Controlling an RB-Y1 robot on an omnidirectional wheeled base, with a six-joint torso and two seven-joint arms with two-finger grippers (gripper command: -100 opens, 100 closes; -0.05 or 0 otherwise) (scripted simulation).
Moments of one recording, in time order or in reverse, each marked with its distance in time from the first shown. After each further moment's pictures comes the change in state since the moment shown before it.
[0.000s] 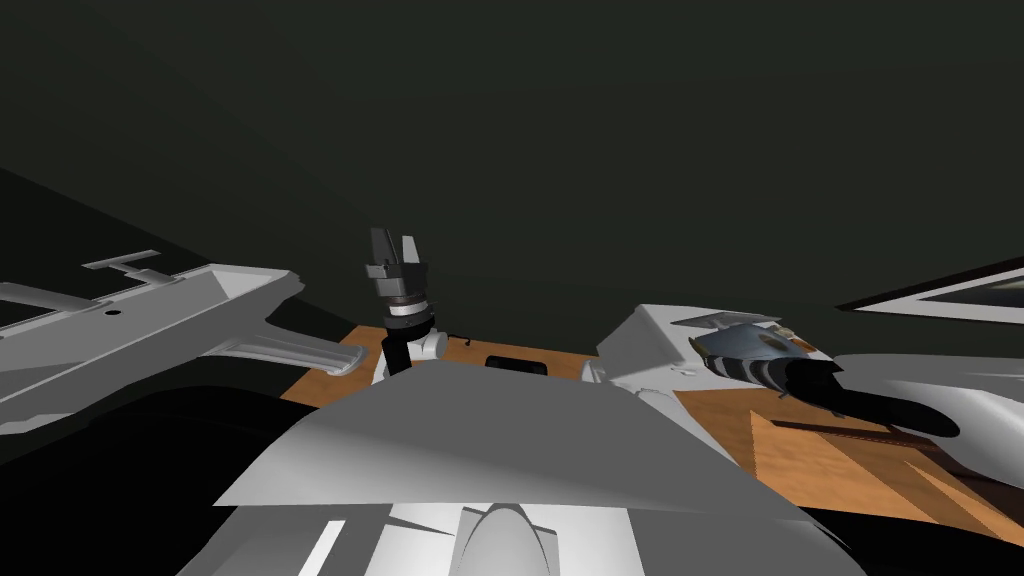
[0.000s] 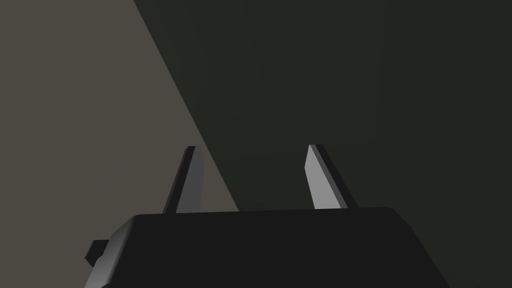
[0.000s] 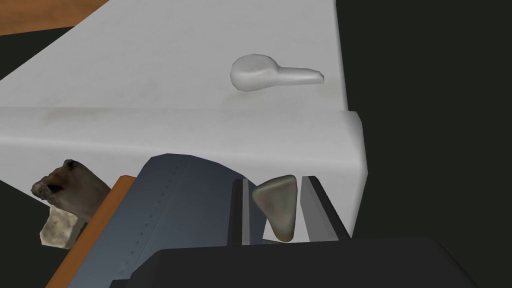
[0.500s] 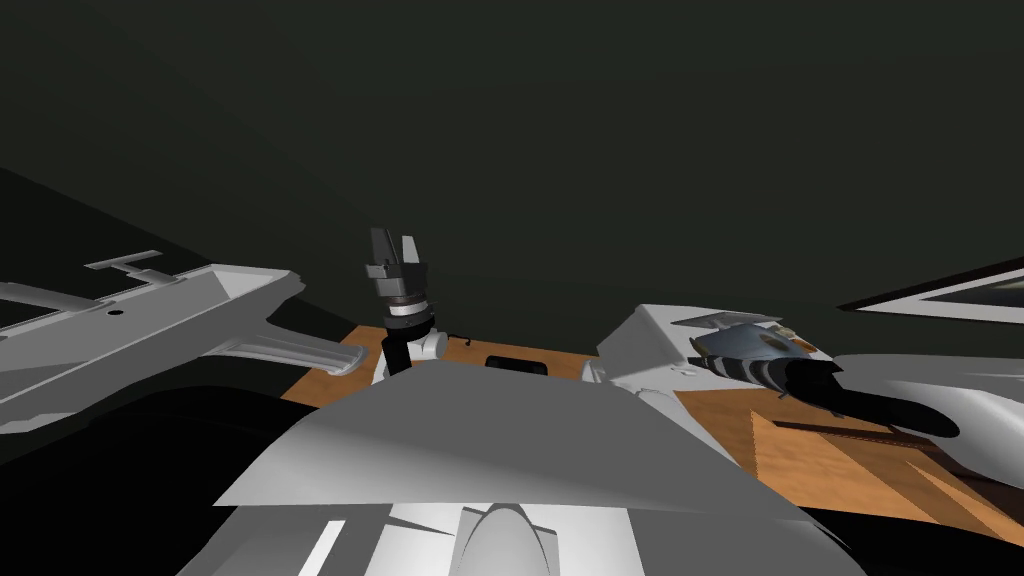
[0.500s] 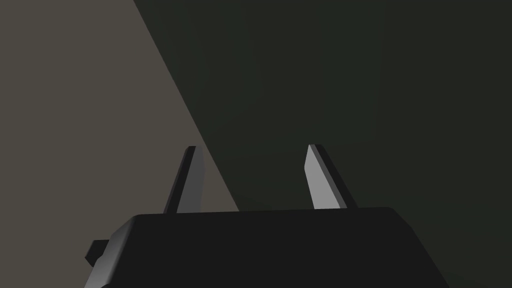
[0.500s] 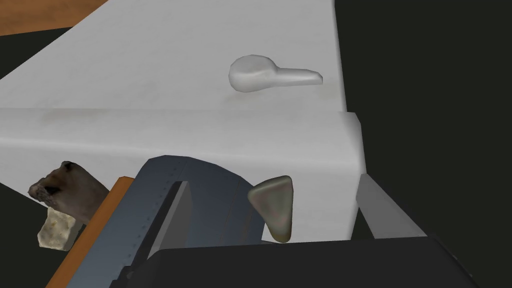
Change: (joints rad) left arm 0.000 0.000 0.000 0.000 0.000 0.000 0.000; right arm 0.000 0.001 0.000 -0.001 0.000 -0.001 0.000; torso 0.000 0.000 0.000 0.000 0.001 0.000
